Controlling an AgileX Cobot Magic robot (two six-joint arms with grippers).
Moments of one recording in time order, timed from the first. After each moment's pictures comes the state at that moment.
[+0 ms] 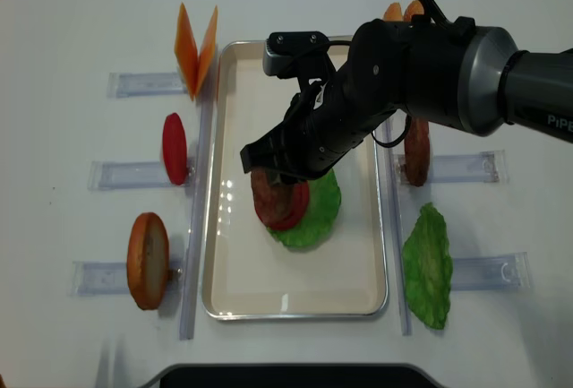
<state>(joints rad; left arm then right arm) 0.07 -0.01 -0.47 0.08 1.11 -0.02 0.77 1.84 -1.22 0.60 0.59 -0.07</state>
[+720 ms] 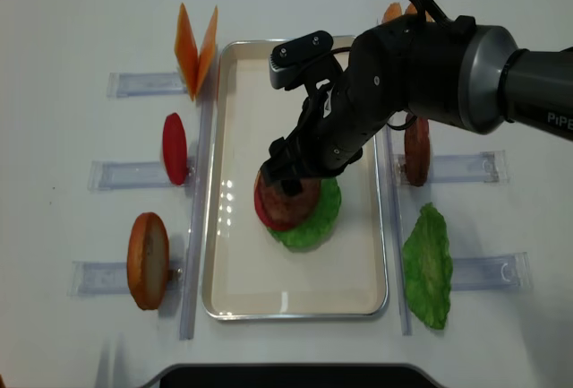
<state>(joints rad) 0.07 -0.01 -0.47 0.08 1.11 -0.02 0.75 1.85 -1.22 0.33 0.64 -0.01</state>
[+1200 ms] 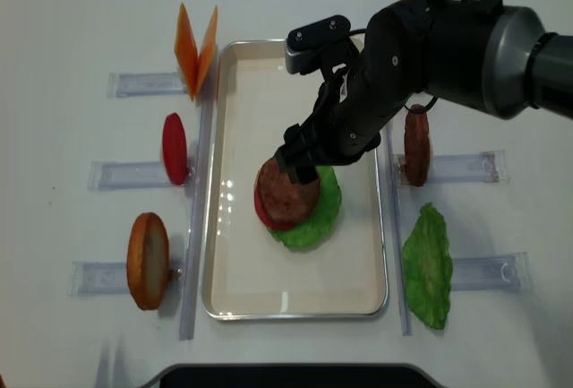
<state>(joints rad) 0.07 -0.01 -0.47 0.08 1.11 -0.02 0.72 1.79 -1.24 0.29 0.72 0.02</state>
